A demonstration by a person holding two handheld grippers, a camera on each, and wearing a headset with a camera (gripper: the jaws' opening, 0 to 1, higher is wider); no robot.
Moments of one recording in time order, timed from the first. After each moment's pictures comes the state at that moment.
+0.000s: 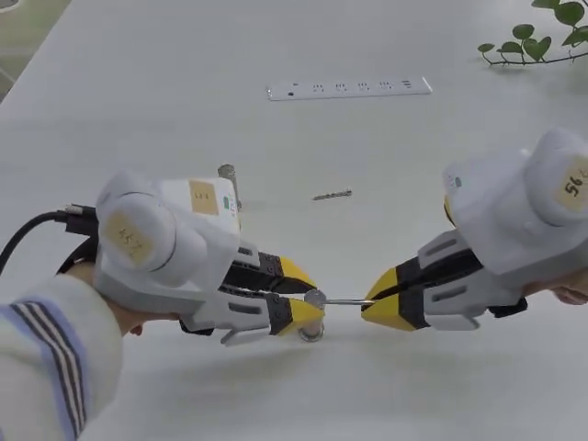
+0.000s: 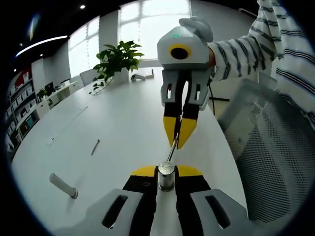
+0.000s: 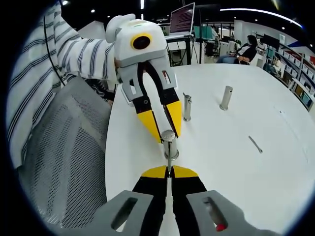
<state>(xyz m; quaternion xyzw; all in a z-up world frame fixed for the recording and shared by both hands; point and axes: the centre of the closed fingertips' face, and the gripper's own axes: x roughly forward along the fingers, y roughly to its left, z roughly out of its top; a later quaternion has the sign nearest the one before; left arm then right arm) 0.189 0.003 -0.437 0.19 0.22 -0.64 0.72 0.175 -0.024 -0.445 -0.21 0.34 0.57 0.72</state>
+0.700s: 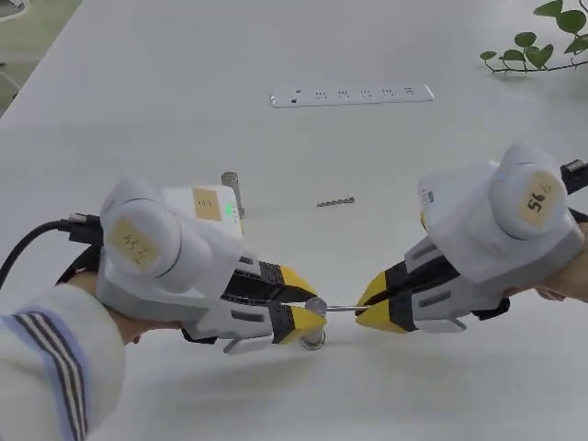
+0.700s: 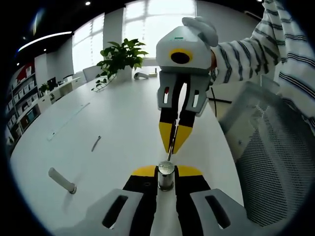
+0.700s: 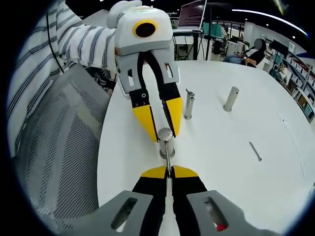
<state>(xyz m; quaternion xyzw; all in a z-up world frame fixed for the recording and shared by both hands) 0.189 0.003 -0.437 0.18 0.23 -0.63 0.72 0.184 -0.019 -0.456 -0.26 0.34 0.58 0.69</state>
